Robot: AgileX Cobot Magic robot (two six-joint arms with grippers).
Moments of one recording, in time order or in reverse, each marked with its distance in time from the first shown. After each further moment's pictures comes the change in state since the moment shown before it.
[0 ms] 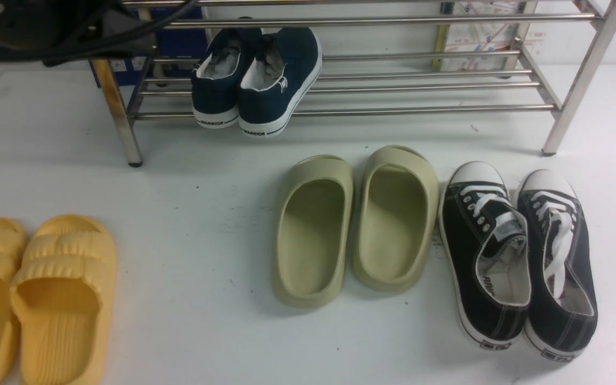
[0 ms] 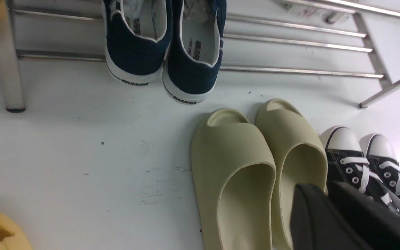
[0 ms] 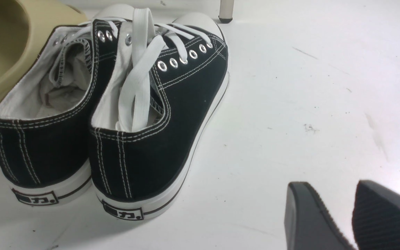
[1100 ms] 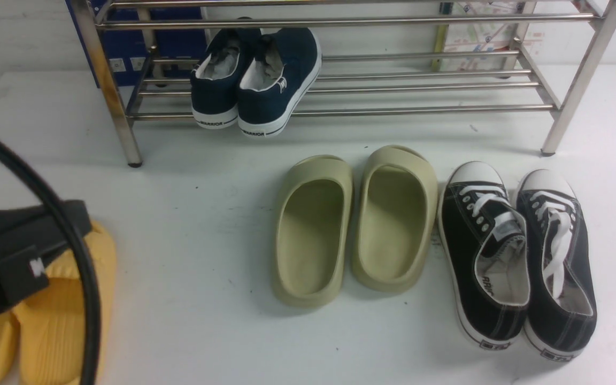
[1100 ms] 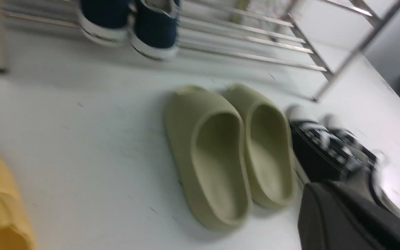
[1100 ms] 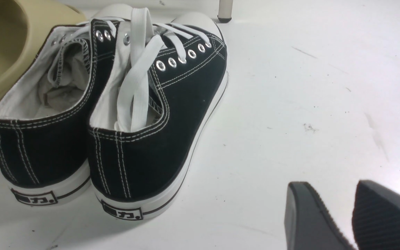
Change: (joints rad) right arm 0.000 0.000 0.000 0.000 0.000 0.000; left arm -0.108 -0.716 0.724 0.028 -0.322 -0.035
